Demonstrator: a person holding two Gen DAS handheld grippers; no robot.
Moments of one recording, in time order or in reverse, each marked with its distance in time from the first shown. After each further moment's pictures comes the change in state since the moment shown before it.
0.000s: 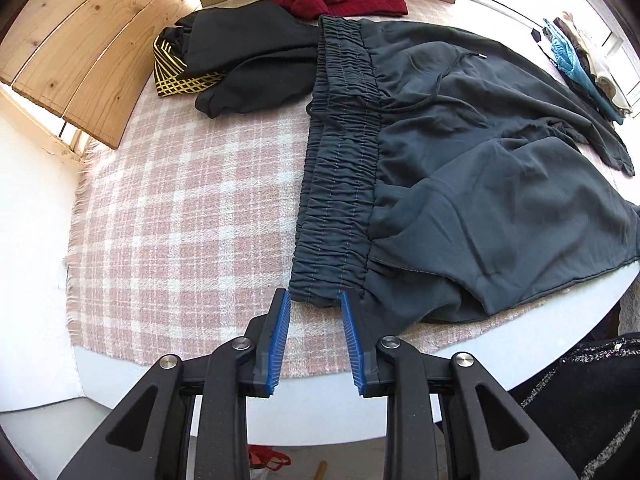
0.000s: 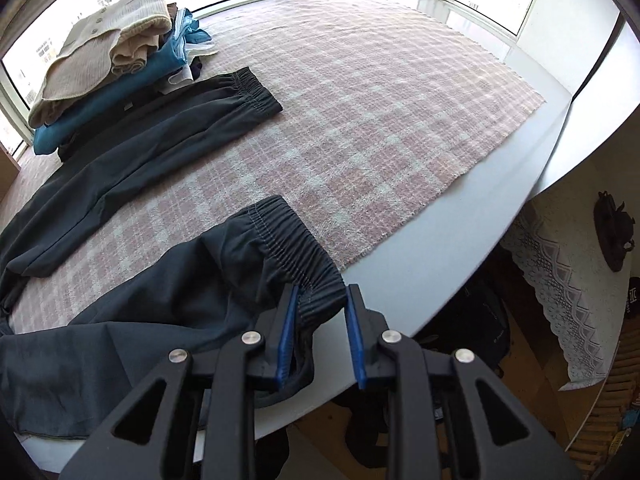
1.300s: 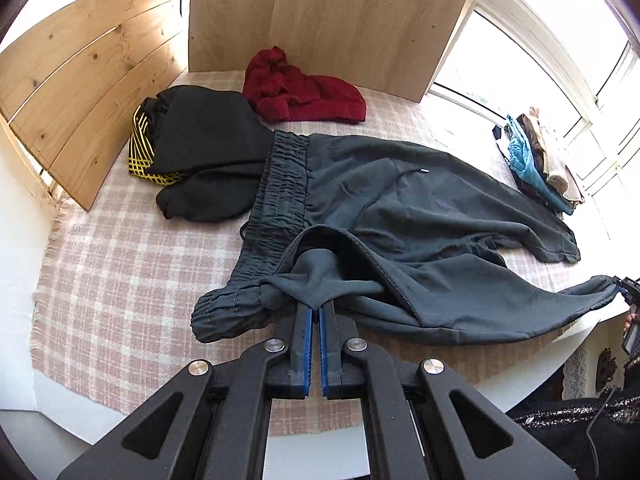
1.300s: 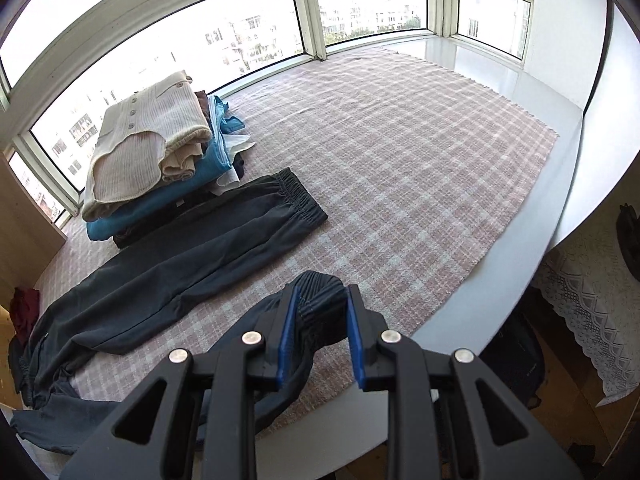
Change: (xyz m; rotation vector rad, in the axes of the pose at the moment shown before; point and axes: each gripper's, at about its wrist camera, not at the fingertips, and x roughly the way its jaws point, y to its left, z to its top) left arm -0.037 0.016 0.123 -0.113 -0.264 -0.179; right arm -0.063 0.008 0.069 0.099 -0.191 0.172
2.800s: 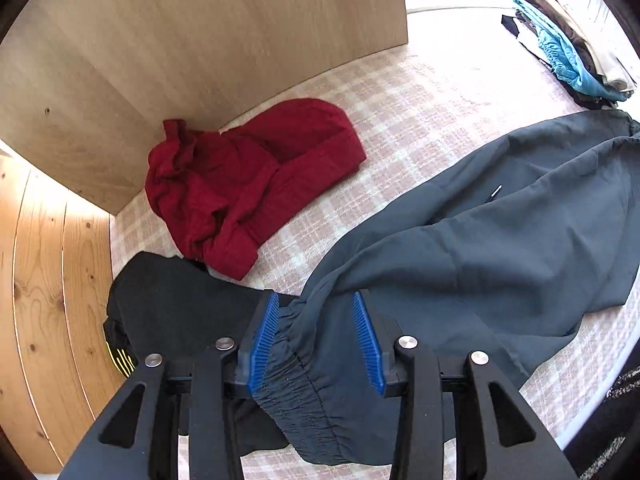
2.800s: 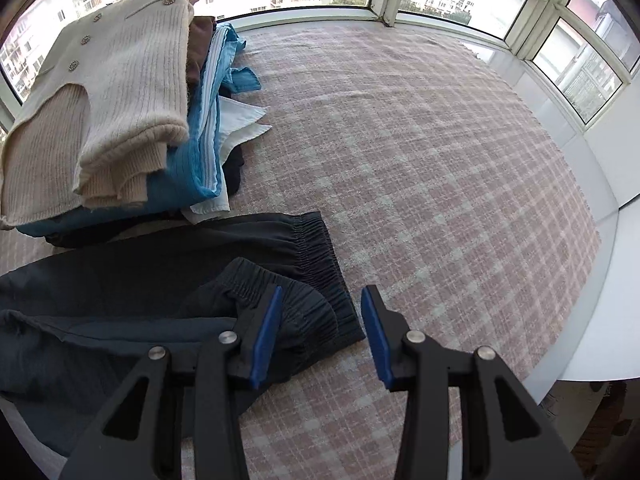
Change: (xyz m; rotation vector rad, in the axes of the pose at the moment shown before) left arm 0.151 -0.077 0.183 0.525 0.221 0.196; right arm 0.147 0.060 0.125 -0.252 0.198 -0.094
